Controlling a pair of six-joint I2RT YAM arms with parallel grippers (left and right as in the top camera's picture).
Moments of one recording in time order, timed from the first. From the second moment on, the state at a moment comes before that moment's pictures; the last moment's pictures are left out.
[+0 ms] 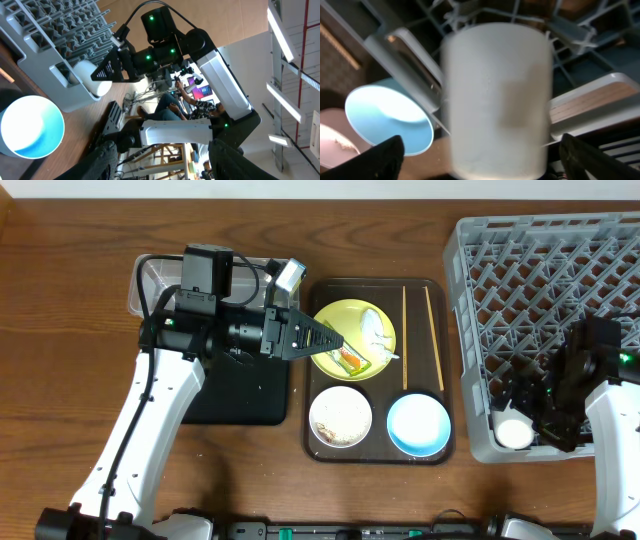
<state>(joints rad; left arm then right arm) -0.19 1.44 1.25 -0.68 1.49 -0.34 -0.27 1.33 1.07 -1.32 -0.13 0.32</state>
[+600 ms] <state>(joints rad) -0.37 1.44 1.25 -0.68 0.87 -0.36 -0.26 1.18 1.09 -0.92 -0.50 0.18</state>
